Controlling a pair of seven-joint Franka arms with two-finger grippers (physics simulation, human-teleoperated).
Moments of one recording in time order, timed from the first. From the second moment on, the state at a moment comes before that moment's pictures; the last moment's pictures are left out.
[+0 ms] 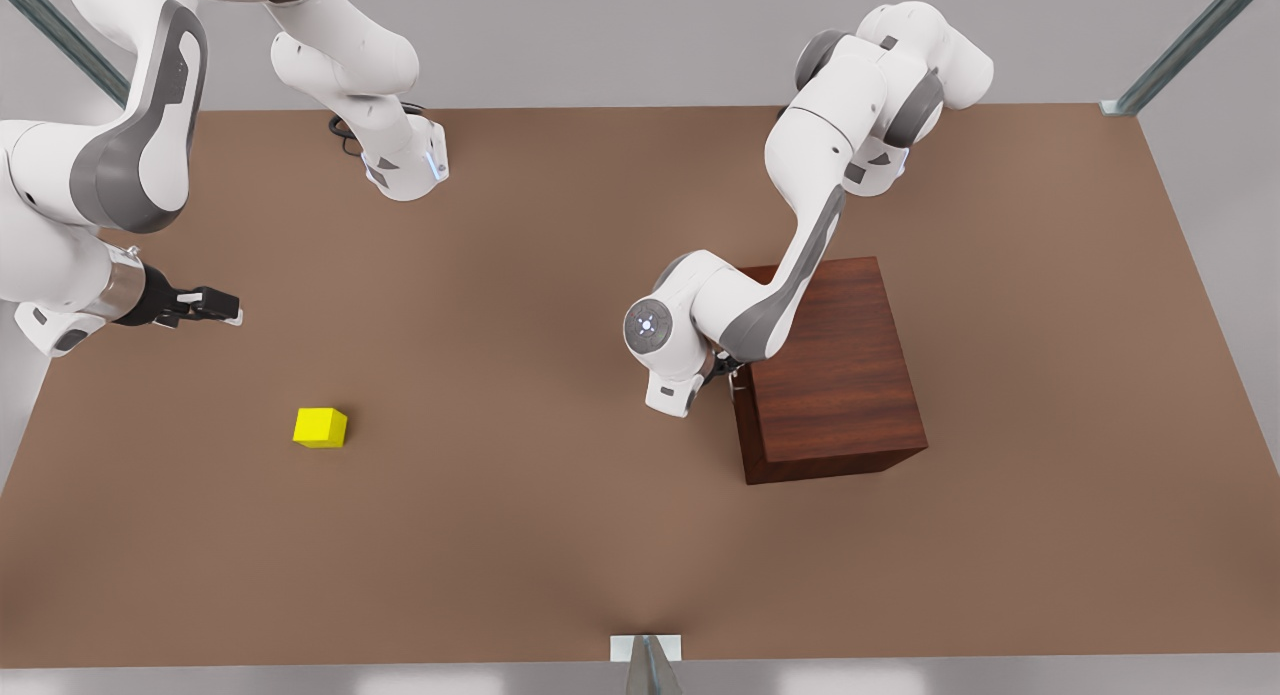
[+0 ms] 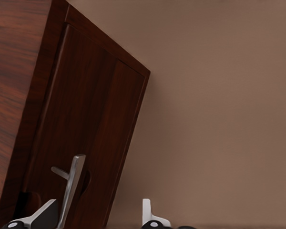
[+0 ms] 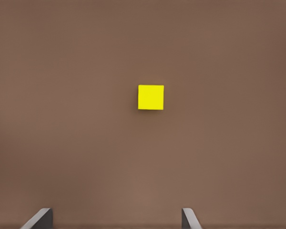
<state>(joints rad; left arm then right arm) -0.70 0.82 0.02 -1.10 0.21 1.63 -1.12 -0.06 0.14 -0.06 -1.50 0.03 1.46 -0.14</state>
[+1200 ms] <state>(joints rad) -0.70 0.85 -0.01 -1.02 0.17 1.61 -1.13 -0.07 0.55 -0.06 -1.75 0.05 2.10 -0.07</state>
